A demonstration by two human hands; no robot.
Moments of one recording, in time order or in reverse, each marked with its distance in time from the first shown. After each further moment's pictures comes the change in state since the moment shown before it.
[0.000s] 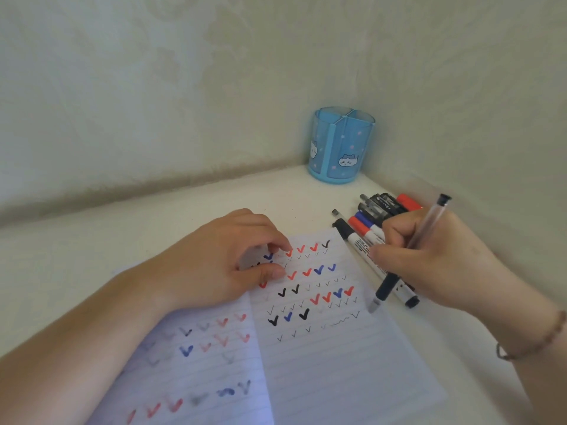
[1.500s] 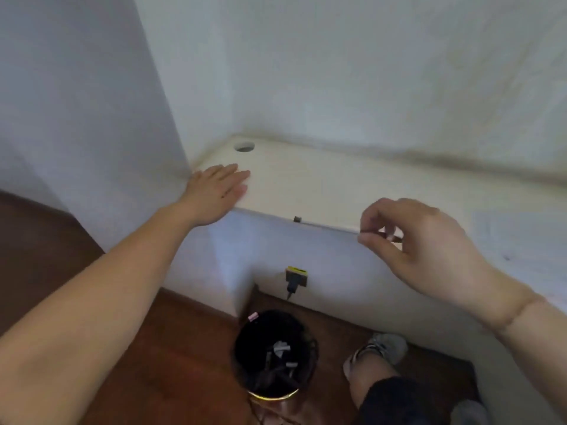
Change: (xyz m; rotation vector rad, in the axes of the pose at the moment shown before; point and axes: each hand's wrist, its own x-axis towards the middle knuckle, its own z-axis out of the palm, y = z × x) left_hand -0.470 -0.034 -0.173 0.566 0.146 -1.241; right_hand -0.106 -0.238 0.233 -0.114 -0.289 -0.982
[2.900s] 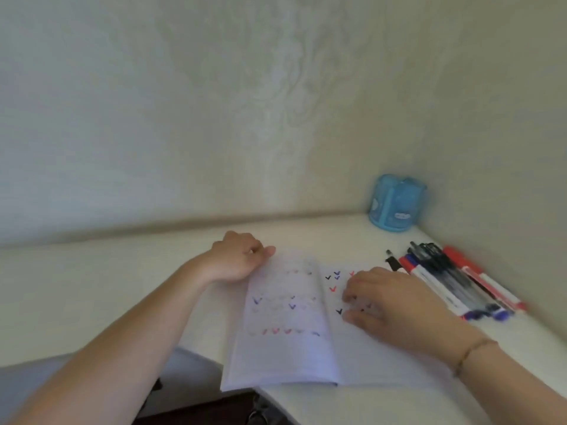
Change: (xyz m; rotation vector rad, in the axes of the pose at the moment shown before) left_hand 0.072 0.386 0.002 -0.294 -0.255 0.522; right_hand -0.170 0.167 -0.144 -0.456 -0.214 0.402
